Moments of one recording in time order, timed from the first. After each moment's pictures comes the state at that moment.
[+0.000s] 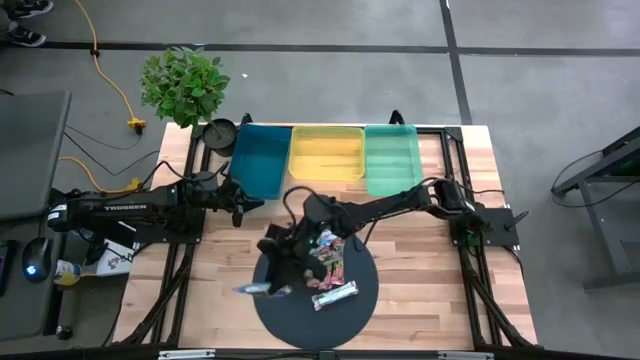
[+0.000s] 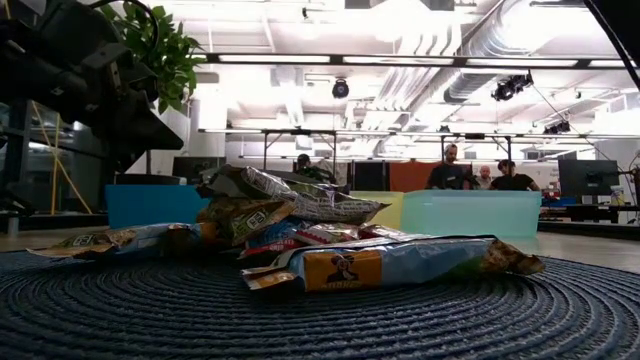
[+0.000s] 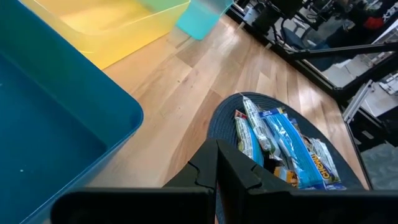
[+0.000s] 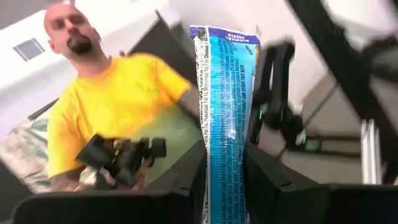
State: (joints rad) left arm 0.25 0.52 0.14 0.03 0.13 -0.51; right arm 0.15 2.19 1.81 0.67 -0.86 0.82
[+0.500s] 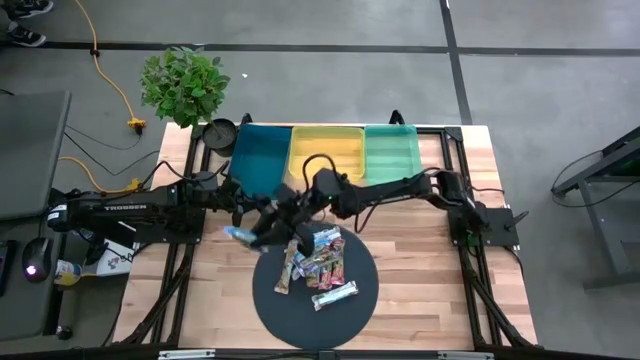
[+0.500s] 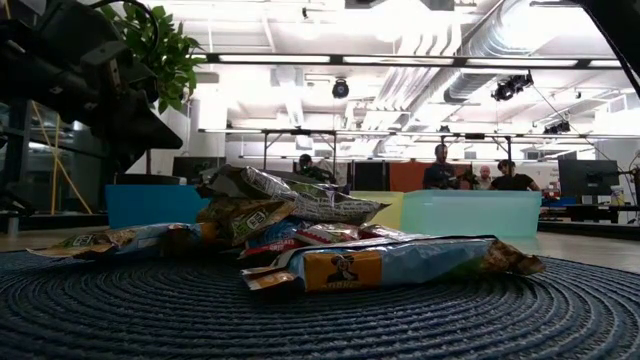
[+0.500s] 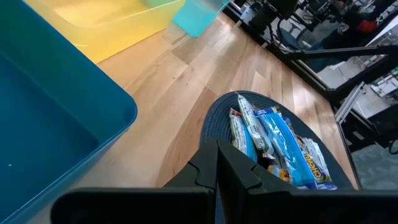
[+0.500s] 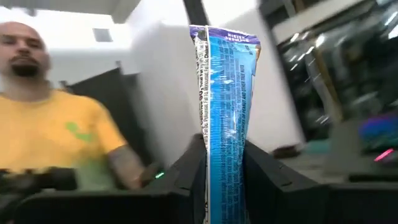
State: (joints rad) left arm 0.25 0.52 0.14 0.03 0.15 -0.54; right arm 0.05 2.14 1.81 0.78 -0.62 0.53
